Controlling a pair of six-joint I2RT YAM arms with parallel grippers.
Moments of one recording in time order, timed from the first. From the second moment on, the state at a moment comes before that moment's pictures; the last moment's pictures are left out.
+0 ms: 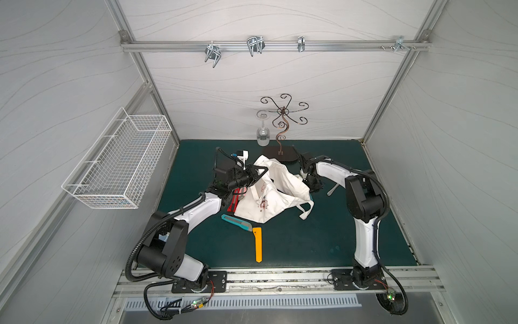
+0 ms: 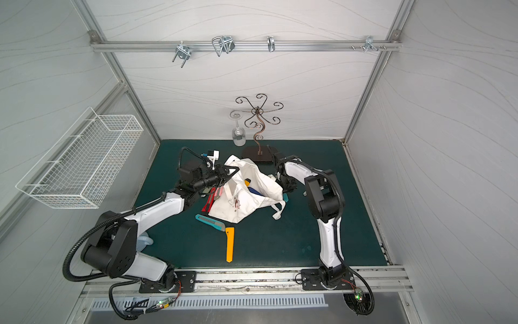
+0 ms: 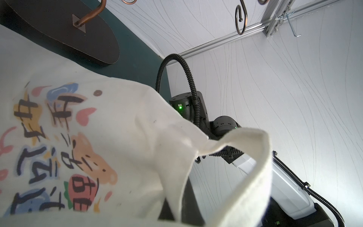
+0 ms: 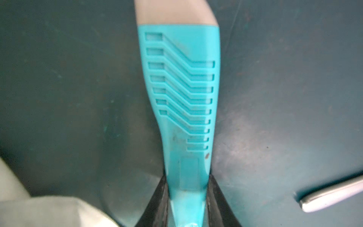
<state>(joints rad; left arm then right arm) -0.36 1.47 0.82 0.44 0.63 -1.09 0.45 2.09 1.54 -0.94 0.02 0.16</state>
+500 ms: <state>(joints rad) -0.36 1.47 0.83 0.43 0.63 -1.08 0.51 1.71 1.60 -1.09 0.21 0.20</state>
